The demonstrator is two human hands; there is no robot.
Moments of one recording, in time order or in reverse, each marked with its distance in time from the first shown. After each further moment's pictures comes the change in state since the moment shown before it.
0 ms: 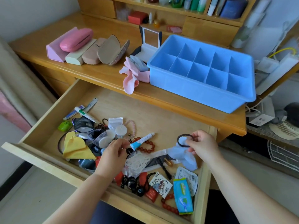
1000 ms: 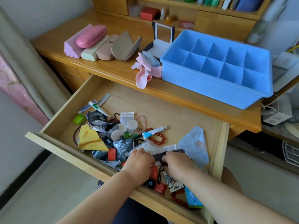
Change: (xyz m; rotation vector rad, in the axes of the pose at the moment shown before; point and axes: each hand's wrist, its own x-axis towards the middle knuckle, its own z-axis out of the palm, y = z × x) left_hand -0.023 0.011 0.032 0.700 -0.440 0.301; right_hand -0.040 0.020 0.095 -0.938 -0.472 -0.448
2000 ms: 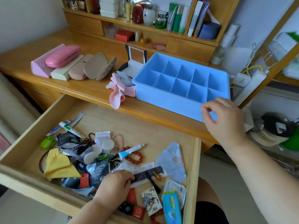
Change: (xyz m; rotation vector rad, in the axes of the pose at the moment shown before) left_hand 0.008 -0.001 0.000 -0.308 0.169 -0.039; right_hand -0.057 0.102 -0.202 -0.152 1.127 -0.025
